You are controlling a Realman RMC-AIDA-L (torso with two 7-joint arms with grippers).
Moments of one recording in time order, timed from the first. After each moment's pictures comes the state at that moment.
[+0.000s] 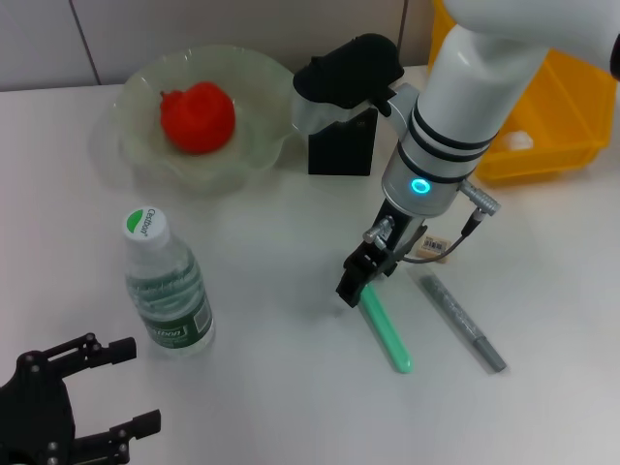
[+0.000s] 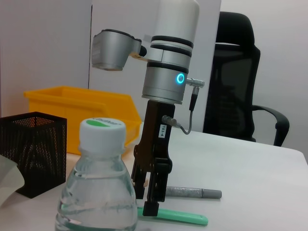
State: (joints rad) left arm -0.18 -2.07 0.75 0.75 1.90 1.84 -1.03; right arm 1.07 2.09 -1.57 -0.68 -2.54 -1.35 2.89
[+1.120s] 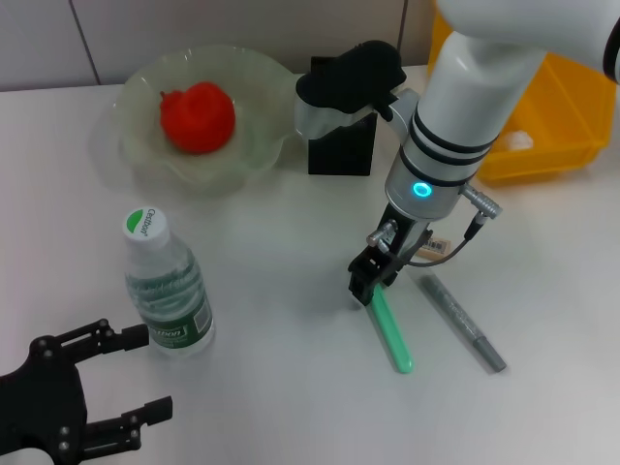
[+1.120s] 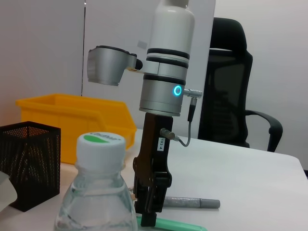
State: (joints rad) left arm -0.22 -2.07 0.75 0.73 1.90 1.83 -1.03; right arm 1.09 2.09 -1.57 -0.63 -2.54 -1.34 2.90
